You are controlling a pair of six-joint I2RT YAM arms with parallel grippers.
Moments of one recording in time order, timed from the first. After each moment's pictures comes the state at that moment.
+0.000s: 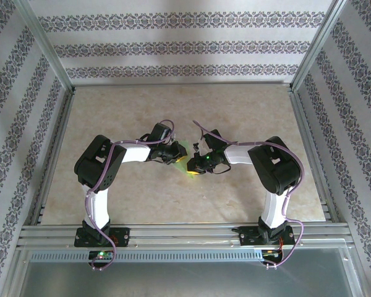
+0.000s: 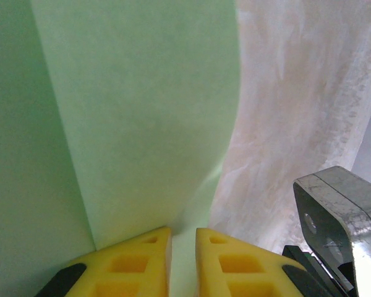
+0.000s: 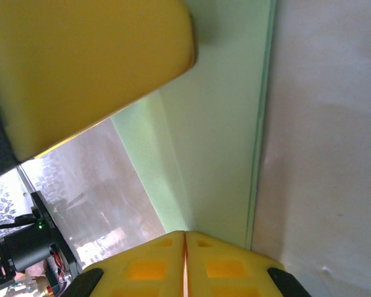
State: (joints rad) left arm -0.49 1.96 1.03 0.05 0.52 -0.98; right arm 0.51 1.88 0.90 -0.13 -0.74 0.63
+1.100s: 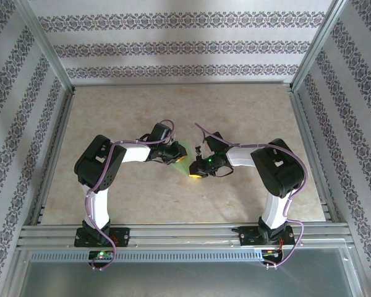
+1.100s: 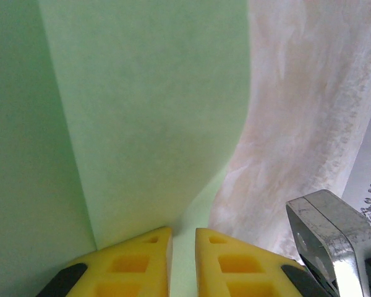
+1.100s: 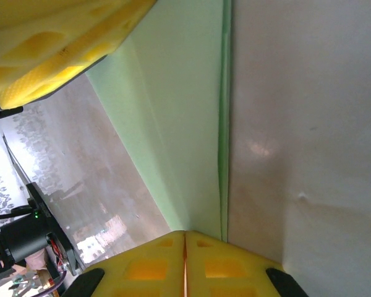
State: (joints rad) left arm -0.49 1.96 1.03 0.05 0.52 -0.98; right arm 0.51 1.84 0.86 -0.17 -0.74 0.63
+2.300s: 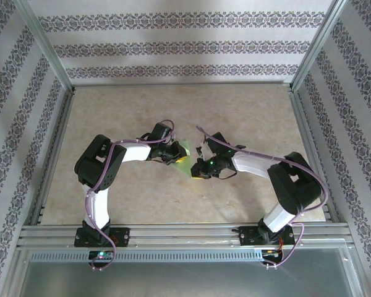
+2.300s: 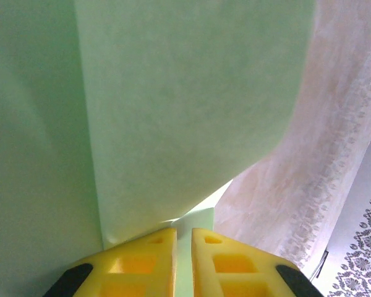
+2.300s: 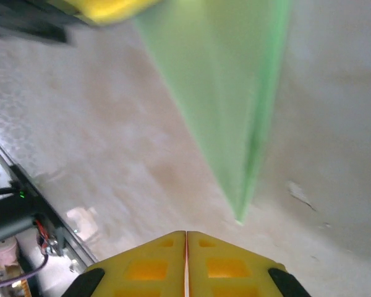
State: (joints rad) left arm -0.49 1.97 1.05 0.00 0.52 -0.98; right arm 0.56 1.61 0.84 -0.31 -0.63 0.59
